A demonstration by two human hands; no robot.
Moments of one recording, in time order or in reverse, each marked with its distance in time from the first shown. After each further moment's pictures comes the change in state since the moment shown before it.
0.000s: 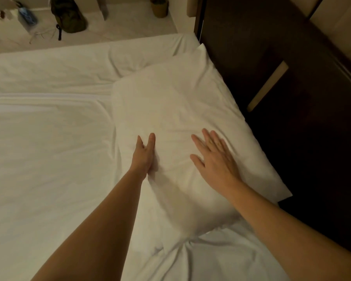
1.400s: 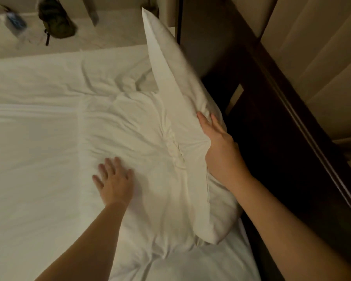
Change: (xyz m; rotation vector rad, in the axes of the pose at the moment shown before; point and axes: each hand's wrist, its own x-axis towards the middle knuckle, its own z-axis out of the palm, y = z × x) left_hand 0.012 -0.045 0.110 1.048 0.335 0.130; right_hand 0.042 0.144 -0.127 0.448 0.056 0.111
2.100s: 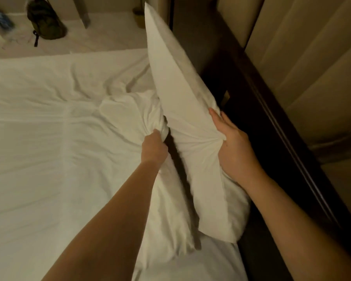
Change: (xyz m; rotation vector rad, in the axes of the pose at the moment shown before) left_hand 0.031 0.177 -0.060 -0.391 -0.108 0.233; right_hand 0.007 0.031 -0.037 0.152 0.073 -0.018
